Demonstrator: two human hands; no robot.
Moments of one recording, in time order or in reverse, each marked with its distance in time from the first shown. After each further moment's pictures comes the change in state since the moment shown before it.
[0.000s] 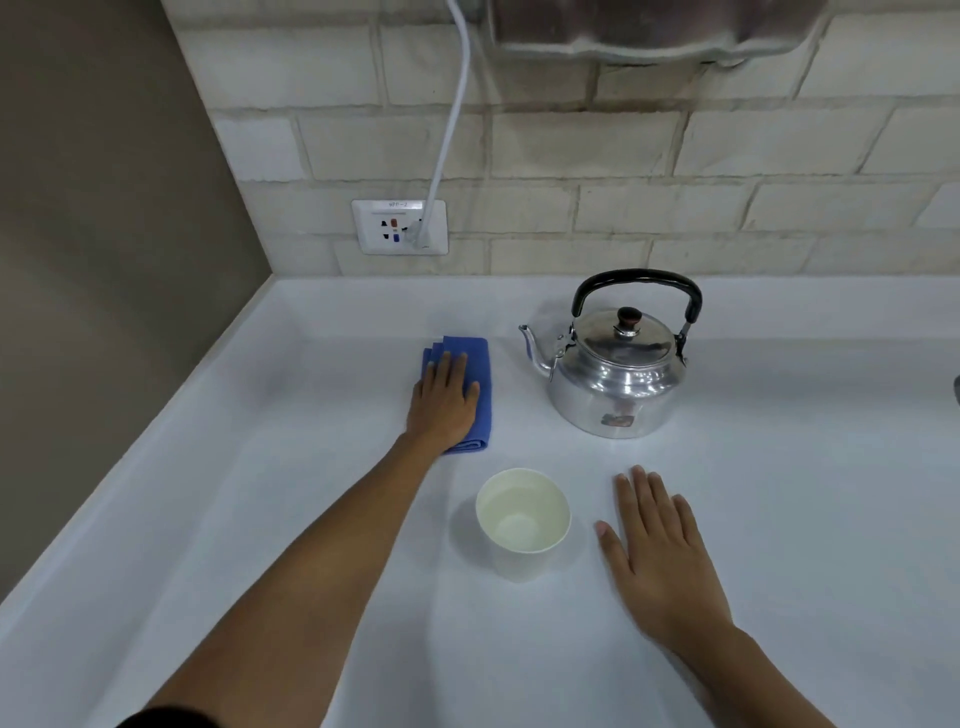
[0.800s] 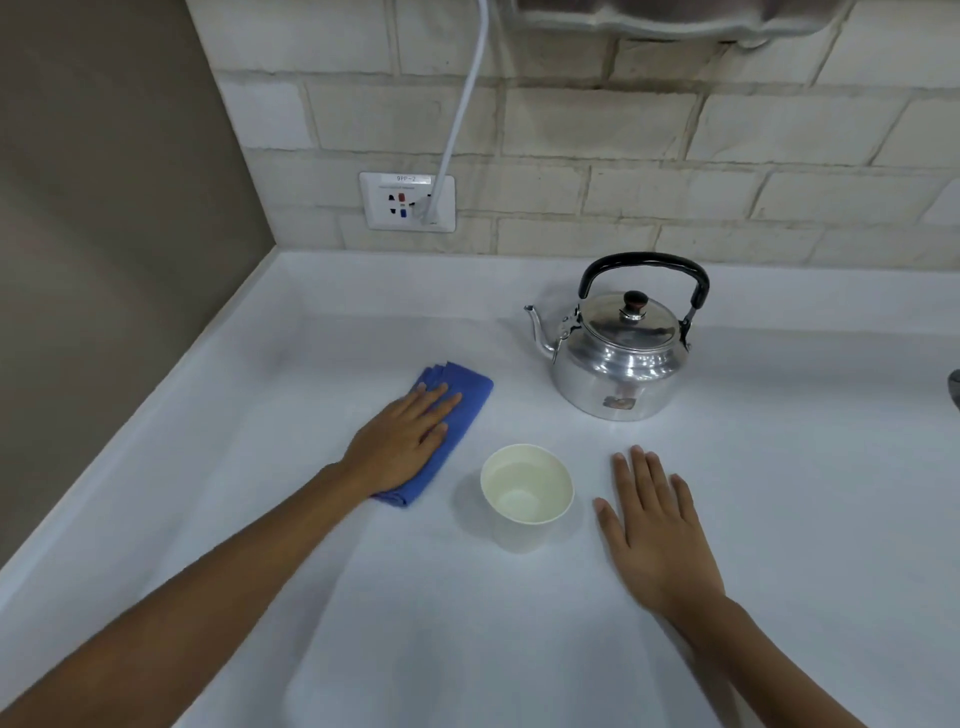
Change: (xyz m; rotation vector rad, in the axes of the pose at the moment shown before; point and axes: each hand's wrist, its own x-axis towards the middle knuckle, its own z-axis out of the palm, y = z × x) left_hand -0.081 -0.053 -0.017 0.094 -0.096 0.300; right_hand 0.000 0.001 0.002 -0.035 -0.028 -0.013
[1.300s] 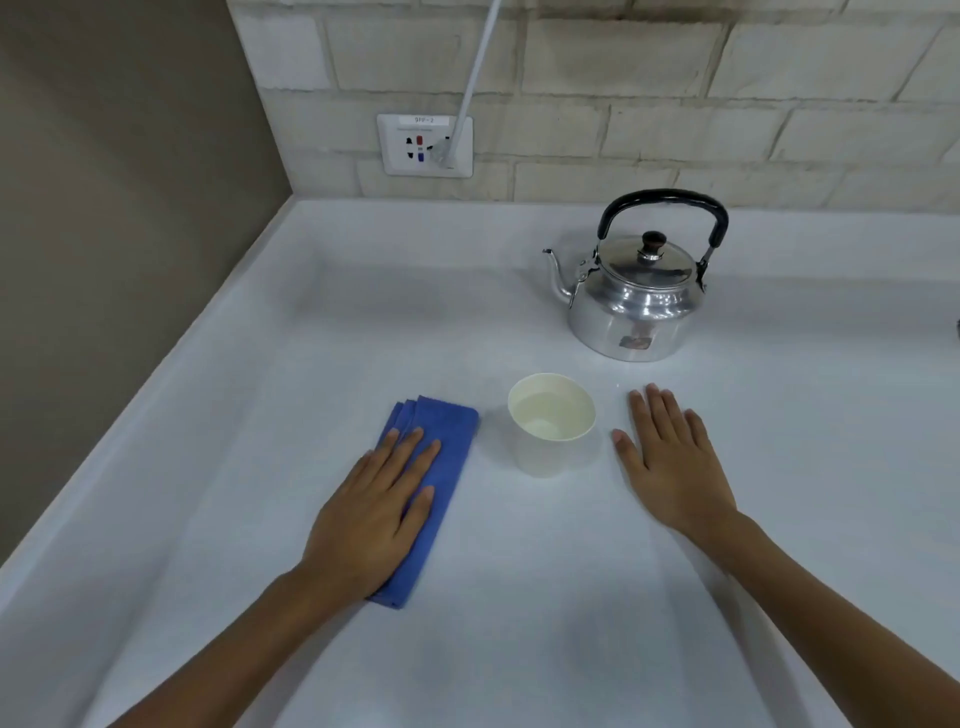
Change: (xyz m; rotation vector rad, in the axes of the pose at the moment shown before) left_hand -0.158 0.036 0.011 -0.011 0.068 -0.099; right_hand 0.001 0.002 0.001 -0.047 0.014 -0.008
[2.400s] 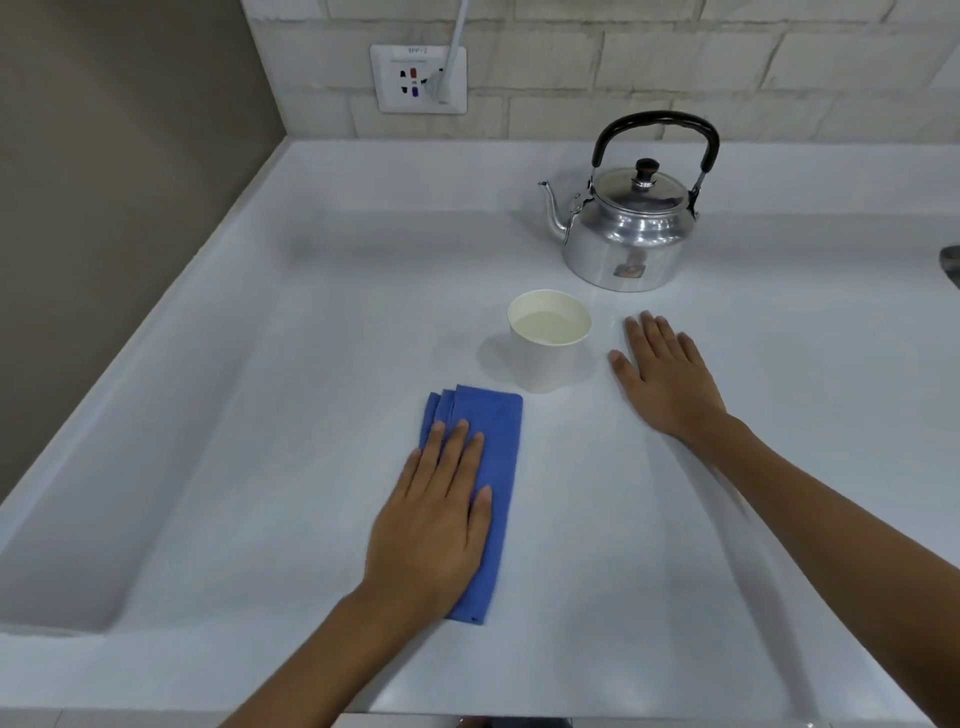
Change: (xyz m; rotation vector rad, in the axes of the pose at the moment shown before) left_hand -0.067 0.080 0.011 0.058 0.046 -0.013; right_hand 0.002 0.004 0.001 0.030 -0.004 0.005
